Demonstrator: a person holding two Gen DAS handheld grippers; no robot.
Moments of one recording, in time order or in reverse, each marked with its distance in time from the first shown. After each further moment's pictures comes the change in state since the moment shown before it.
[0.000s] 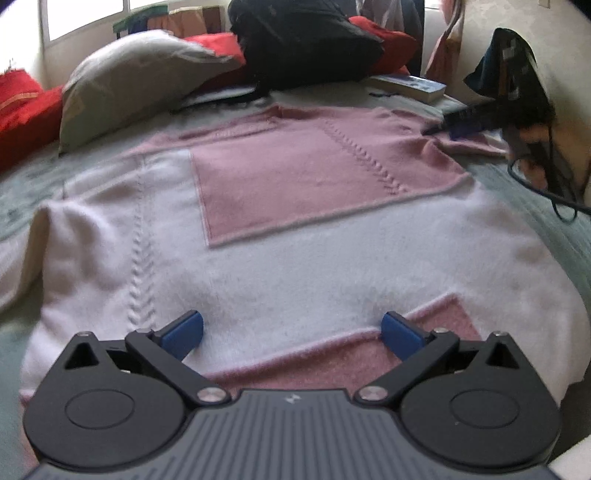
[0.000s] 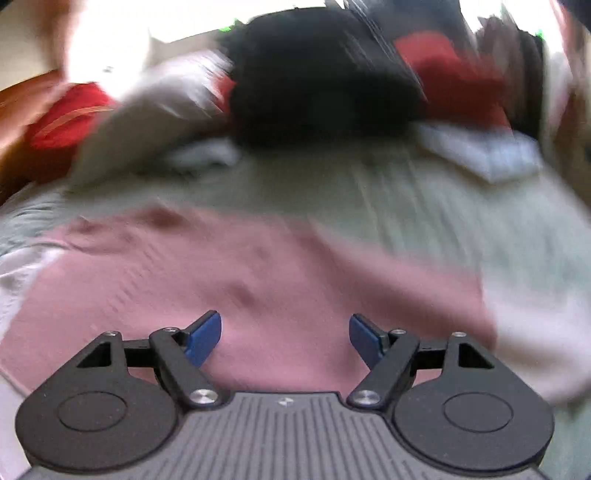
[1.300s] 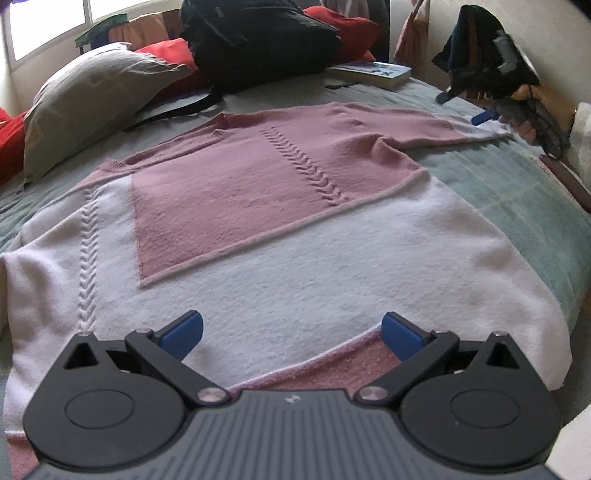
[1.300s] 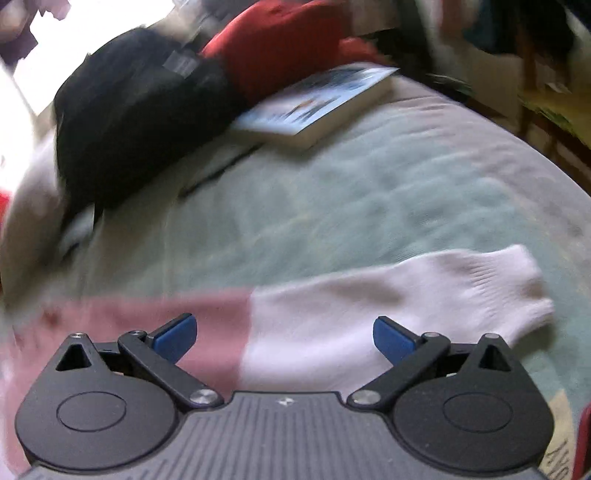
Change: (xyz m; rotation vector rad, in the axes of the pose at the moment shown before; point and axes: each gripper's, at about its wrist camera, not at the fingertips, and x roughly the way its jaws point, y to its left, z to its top) left arm 0.009 -0.053 0.030 0.109 0.037 -0.012; right arm -0.009 -0.144 0.043 0.270 0.085 -0.159
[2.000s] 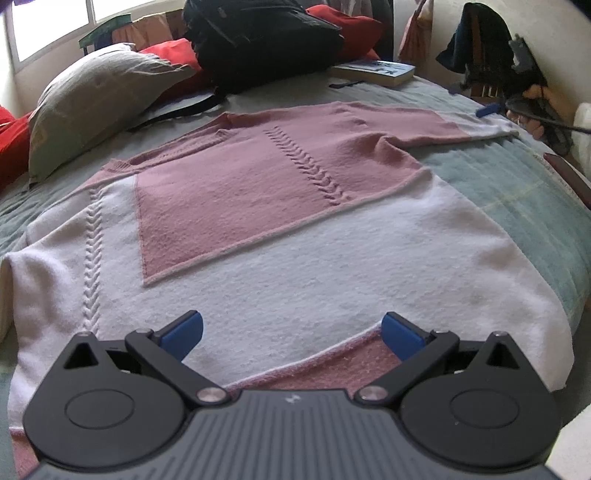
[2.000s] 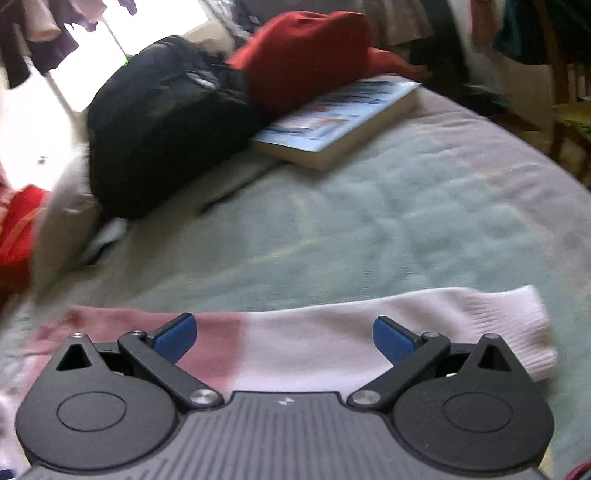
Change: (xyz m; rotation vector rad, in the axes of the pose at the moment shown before) left arm -0.003 -0.002 -0.002 -0.008 0.002 0.020; right arm -0.008 -0.075 0.021 0.081 -0.049 0.125
